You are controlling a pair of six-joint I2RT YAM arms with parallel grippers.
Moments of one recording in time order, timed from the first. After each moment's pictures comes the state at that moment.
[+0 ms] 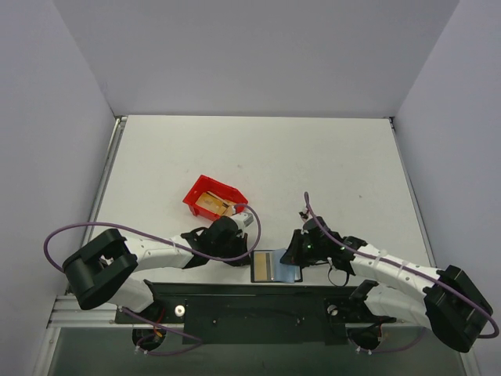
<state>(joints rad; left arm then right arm) -0.95 1.43 0.51 0.11 0.16 -0.62 0.75 1.06 0.34 -0.17 -0.18 0.89</state>
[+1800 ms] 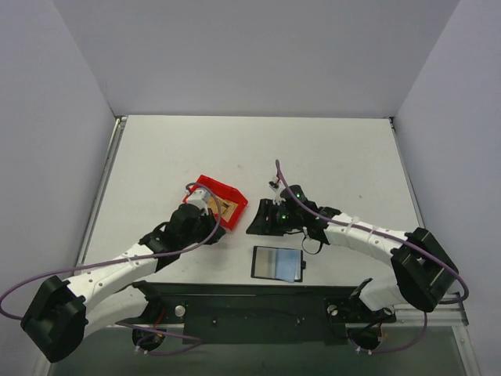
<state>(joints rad) -0.73 1.03 0.45 -0.04 -0.01 -0.67 0.76 1.39 0.63 0.04 -0.32 0.80</state>
